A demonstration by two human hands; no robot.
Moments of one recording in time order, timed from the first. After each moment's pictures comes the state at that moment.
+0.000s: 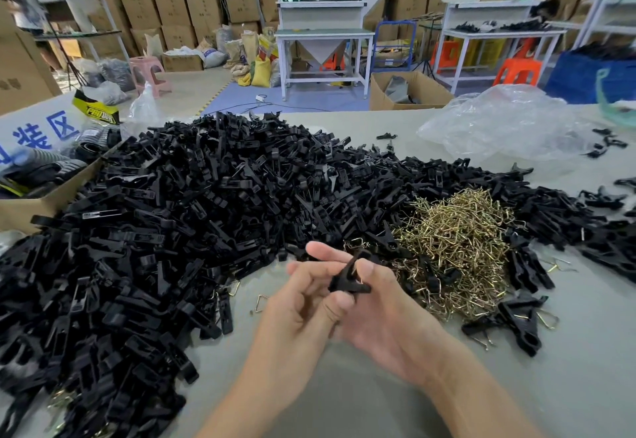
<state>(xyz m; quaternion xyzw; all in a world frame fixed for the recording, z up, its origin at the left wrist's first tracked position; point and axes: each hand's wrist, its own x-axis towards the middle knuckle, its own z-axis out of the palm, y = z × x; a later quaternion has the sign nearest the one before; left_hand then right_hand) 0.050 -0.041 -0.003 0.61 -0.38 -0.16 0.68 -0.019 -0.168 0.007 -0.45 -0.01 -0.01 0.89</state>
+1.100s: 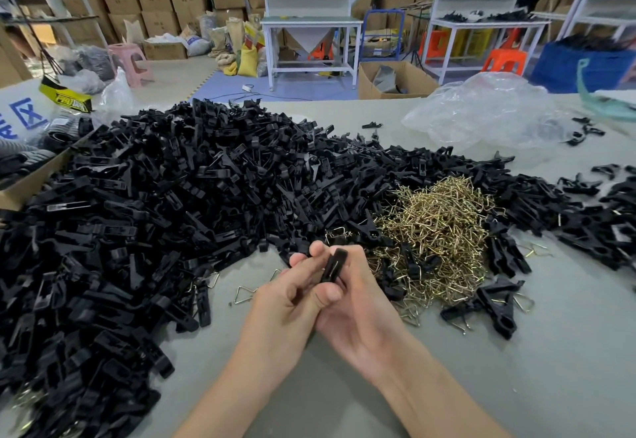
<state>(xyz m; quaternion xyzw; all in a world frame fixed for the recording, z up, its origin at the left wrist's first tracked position) 0.049 -0.055 -0.007 0.69 -0.38 -0.11 0.61 -0.007 -0.158 -0.007 -0.32 0.08 -0.09 0.94</state>
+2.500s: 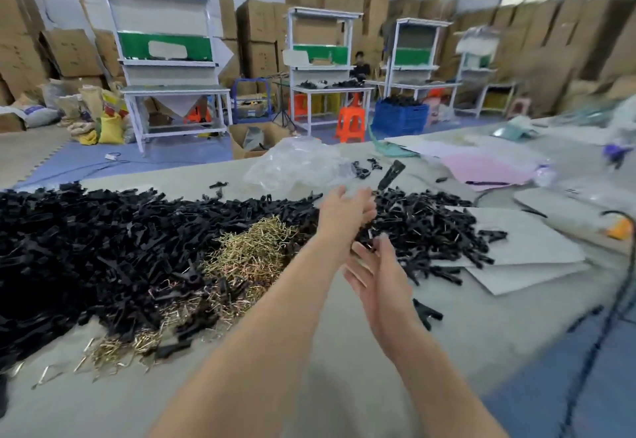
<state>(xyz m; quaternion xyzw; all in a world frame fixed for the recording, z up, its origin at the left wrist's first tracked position) -0.145 -0.314 0.114 0.55 -0.34 -0.39 0.65 -0.232 -0.288 0.046 -0.39 0.31 -0.48 0.73</state>
